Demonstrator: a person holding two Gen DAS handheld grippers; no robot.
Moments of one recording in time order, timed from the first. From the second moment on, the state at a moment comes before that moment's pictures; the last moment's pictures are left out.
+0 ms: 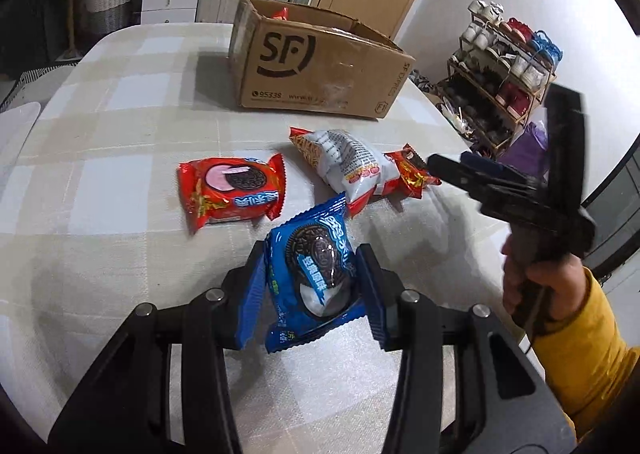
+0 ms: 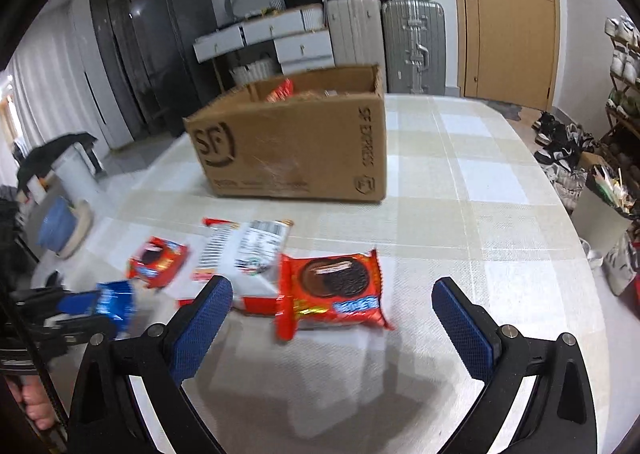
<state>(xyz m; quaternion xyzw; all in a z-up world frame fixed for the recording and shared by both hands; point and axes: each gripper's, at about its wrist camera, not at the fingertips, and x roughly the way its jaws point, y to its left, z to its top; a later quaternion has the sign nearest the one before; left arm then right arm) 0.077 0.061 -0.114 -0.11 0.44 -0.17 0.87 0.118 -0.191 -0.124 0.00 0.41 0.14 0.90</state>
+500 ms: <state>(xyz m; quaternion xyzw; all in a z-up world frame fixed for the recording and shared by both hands) 0.078 0.060 -0.115 -0.11 0.44 -0.17 0.87 0.147 -0.182 -0.163 -0.01 0.46 0.14 0.88</state>
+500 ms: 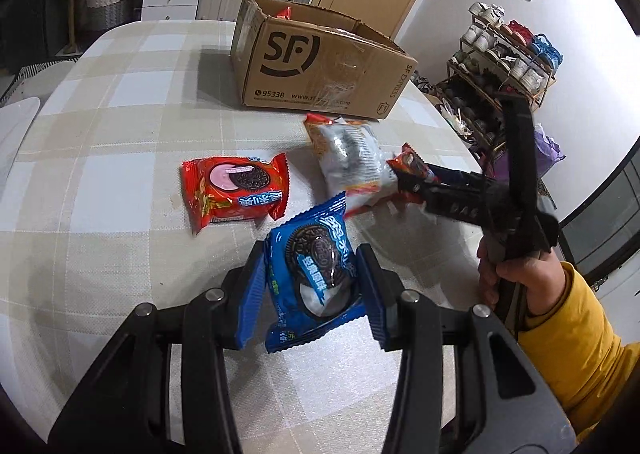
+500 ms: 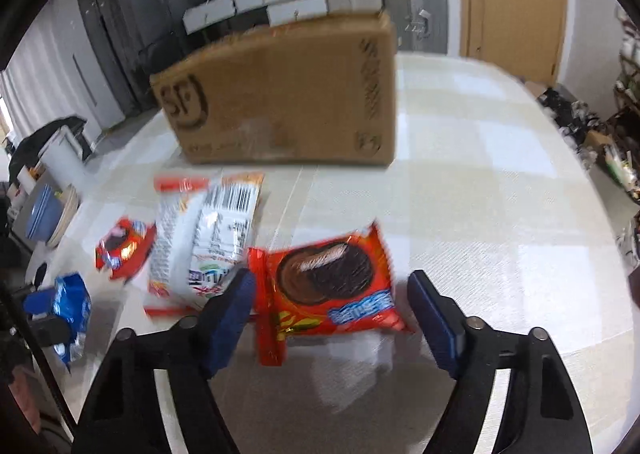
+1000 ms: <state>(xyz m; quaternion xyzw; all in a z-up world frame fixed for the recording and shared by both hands) 0.060 0.062 -0.091 -0.10 0.43 -0.16 0.88 0.122 -0.203 -0.126 0.07 0.41 0.17 0.89</state>
